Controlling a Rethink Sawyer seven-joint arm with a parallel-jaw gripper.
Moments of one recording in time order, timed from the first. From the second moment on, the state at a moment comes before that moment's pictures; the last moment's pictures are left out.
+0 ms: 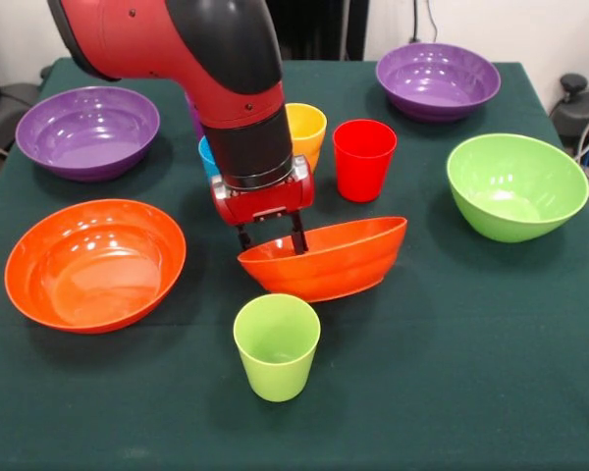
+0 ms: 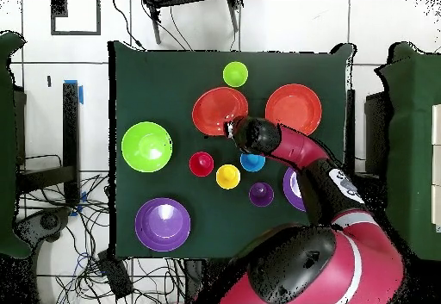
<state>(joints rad) -0.58 -0.31 0.30 1.50 -0.11 0.38 1.23</state>
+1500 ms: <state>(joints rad) -0.52 -0.31 0.31 1.49 -0.07 0.38 1.23</state>
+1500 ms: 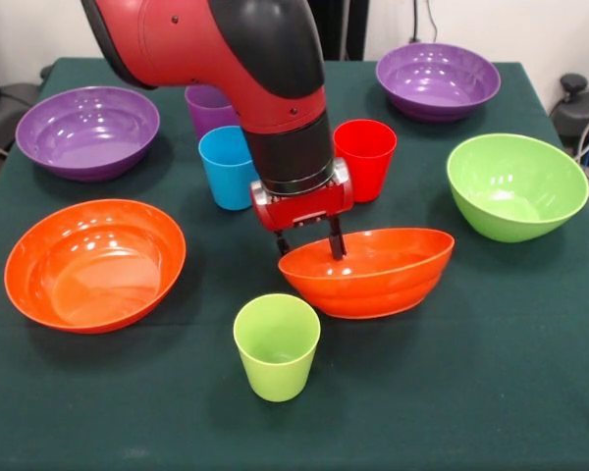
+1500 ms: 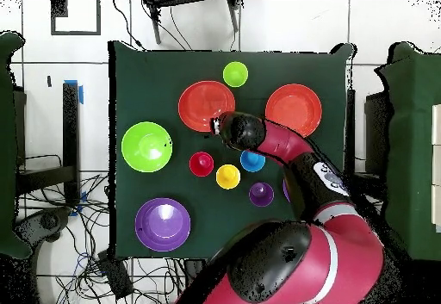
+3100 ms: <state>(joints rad) -0.43 -0.35 0.28 1.44 -0.03 0.49 1.23</state>
